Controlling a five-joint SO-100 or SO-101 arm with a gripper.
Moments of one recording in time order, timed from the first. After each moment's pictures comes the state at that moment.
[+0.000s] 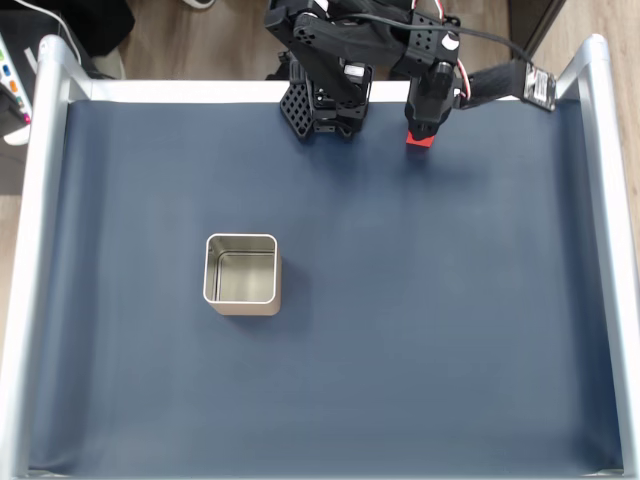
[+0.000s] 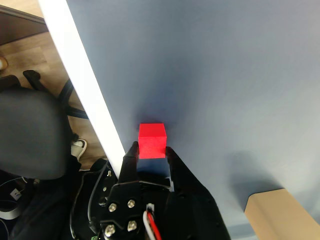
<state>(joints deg) -79.5 132.5 148.1 65.0 -89.2</state>
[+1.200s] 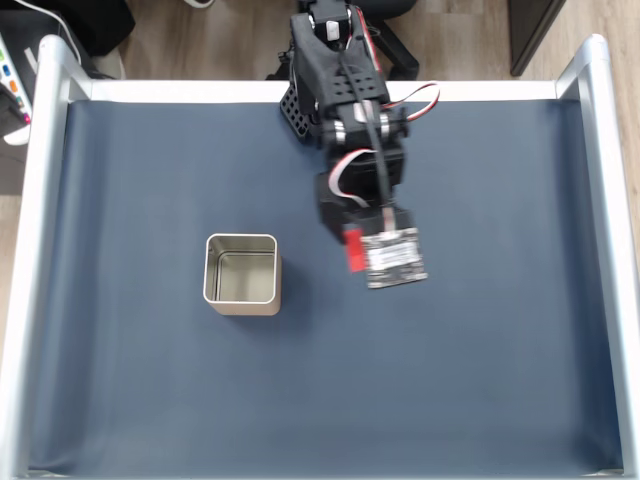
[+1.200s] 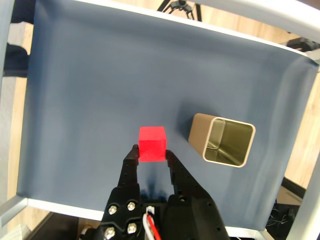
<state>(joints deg) -10.5 116.9 91.2 91.7 -92.5</state>
